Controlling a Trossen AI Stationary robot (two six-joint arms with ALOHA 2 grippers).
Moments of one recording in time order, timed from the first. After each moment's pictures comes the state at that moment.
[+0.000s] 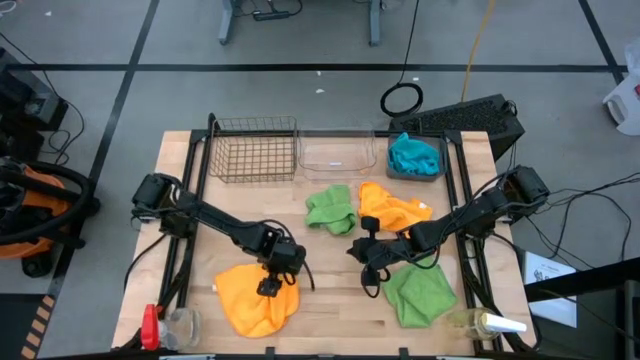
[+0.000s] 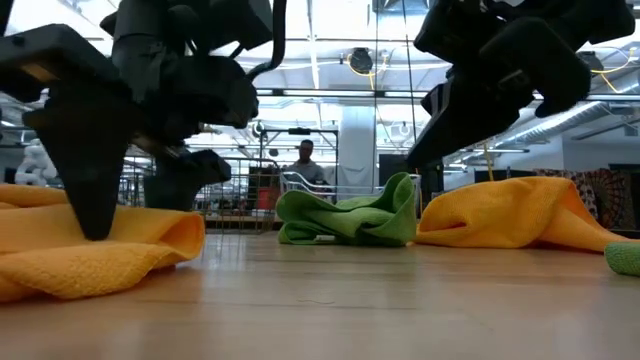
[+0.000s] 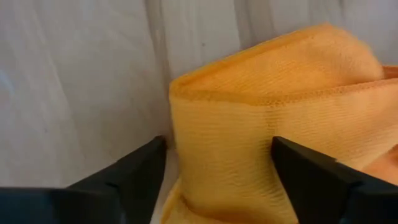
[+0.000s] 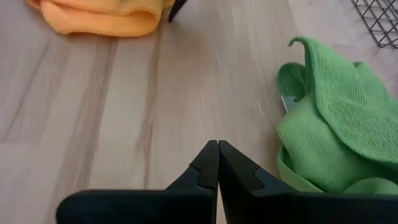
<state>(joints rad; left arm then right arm) -0.30 1.79 1.03 -0.53 0.25 -0.14 0.37 1.57 0.80 -0.03 0.36 0.22</state>
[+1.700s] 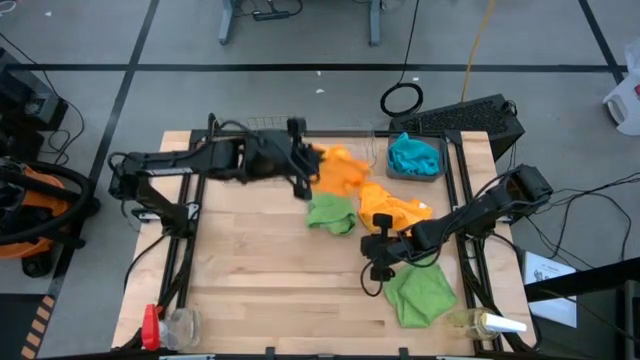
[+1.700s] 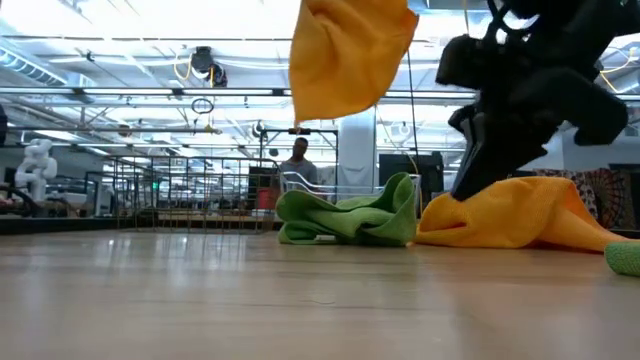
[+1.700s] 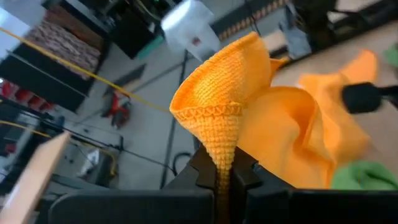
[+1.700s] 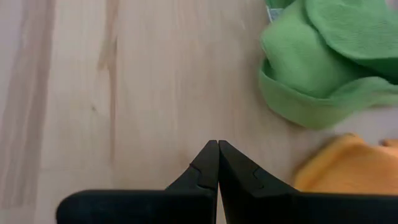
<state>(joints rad) 0.05 1.55 1.66 -0.52 -0.36 0.58 0.38 1.54 0.80 -0.32 0.37 0.32</state>
